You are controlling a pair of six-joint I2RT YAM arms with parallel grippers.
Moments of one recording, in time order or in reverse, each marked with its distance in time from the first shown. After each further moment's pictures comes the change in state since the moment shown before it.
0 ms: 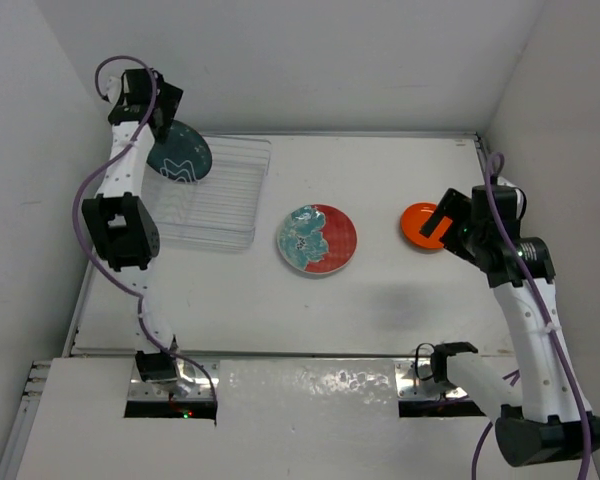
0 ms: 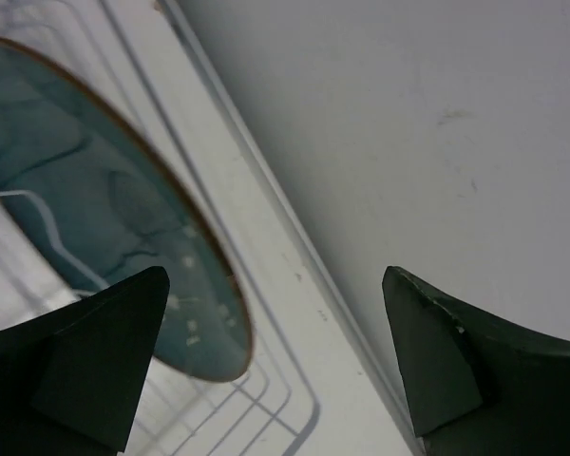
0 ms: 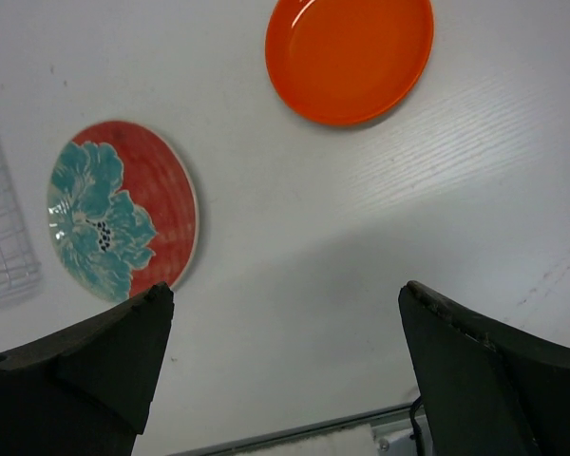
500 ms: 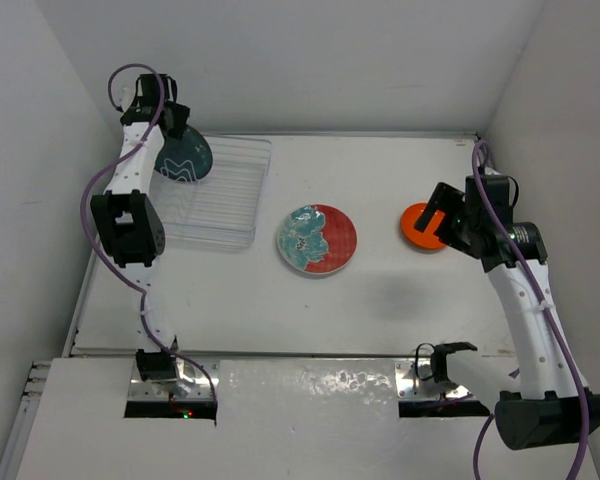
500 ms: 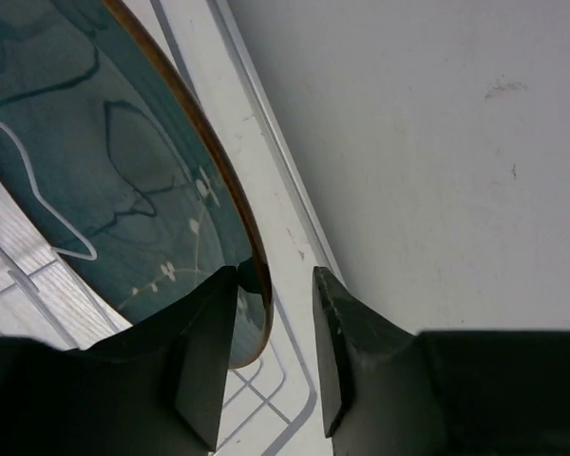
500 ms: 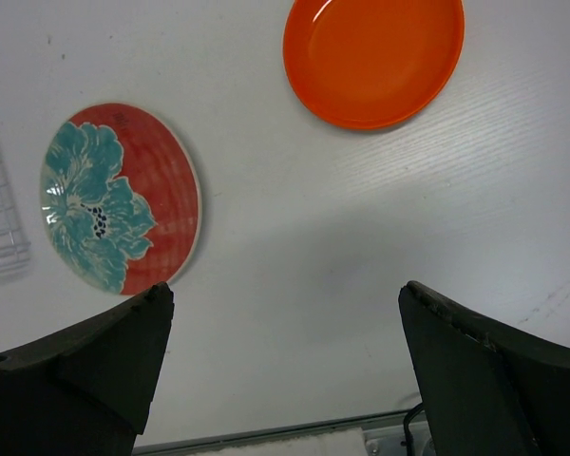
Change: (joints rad) left arm -0.038 0.103 0.087 -0.077 -0.002 -0.134; right arm 0.000 0.105 0.012 0.029 -0.069 -0.071
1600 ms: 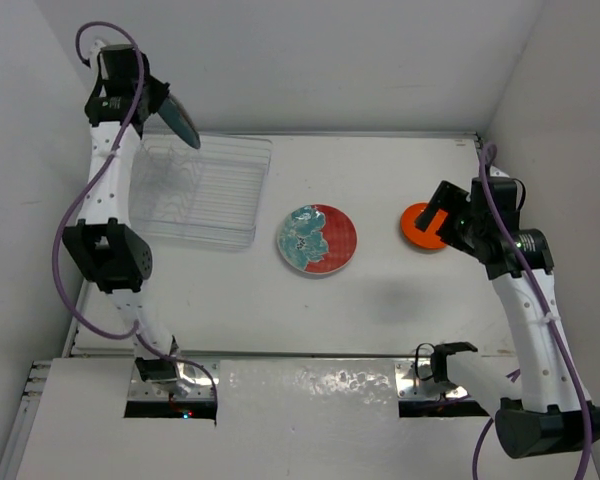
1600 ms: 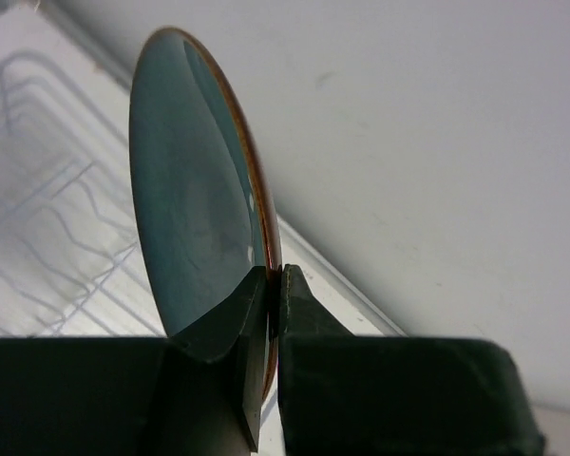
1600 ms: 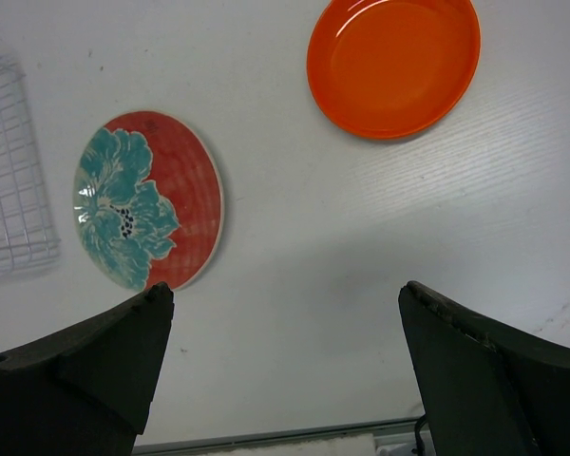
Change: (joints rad) left arm 0.016 -0.254 -0.033 -0.004 0.039 0.307; right arm 0.000 -0.042 0.009 0.014 -0.027 0.006
